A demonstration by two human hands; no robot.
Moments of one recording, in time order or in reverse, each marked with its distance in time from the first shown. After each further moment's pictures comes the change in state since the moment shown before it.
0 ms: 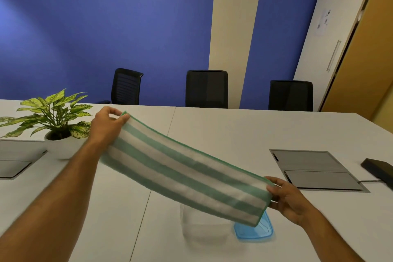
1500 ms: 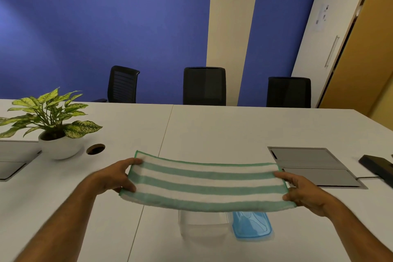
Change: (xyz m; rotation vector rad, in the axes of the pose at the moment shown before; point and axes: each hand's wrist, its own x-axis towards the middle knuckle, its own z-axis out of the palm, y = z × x) left_hand -0.054 -0.075 0.026 0.157 -0.907 -0.268; right_hand 0.005 -0.032 -0.052 -0.510 -0.021 0.085
